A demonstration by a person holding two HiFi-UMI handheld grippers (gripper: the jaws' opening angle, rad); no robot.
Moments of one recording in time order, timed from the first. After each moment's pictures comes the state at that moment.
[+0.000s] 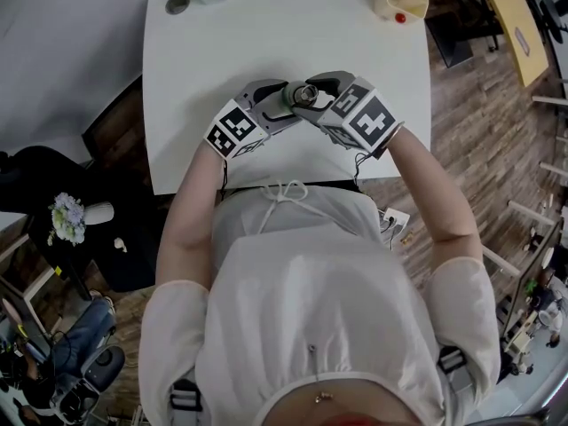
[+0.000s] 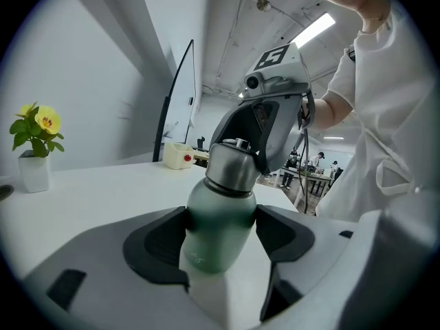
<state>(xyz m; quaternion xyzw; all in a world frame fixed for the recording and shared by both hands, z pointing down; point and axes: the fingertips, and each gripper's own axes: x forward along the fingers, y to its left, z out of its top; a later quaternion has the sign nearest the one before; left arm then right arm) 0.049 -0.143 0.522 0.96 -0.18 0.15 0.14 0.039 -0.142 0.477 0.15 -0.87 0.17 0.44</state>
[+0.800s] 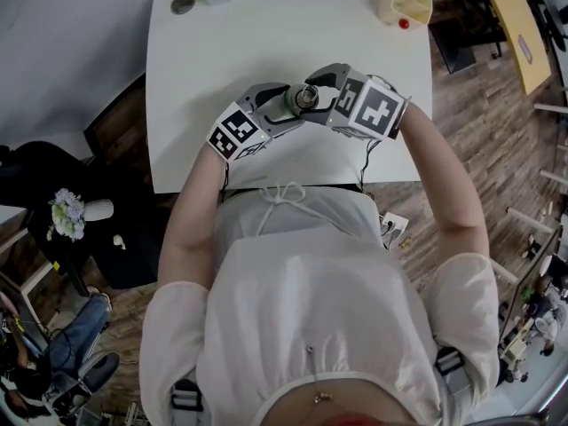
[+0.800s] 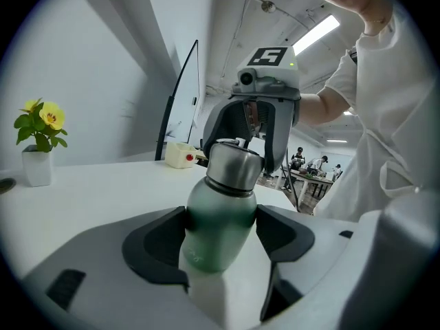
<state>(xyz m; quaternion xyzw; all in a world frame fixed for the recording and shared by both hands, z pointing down) 0.047 -0.144 0.524 0.96 -0.19 0.14 0.15 0.039 -0.141 0.480 0.00 -0.87 0.08 0.49</state>
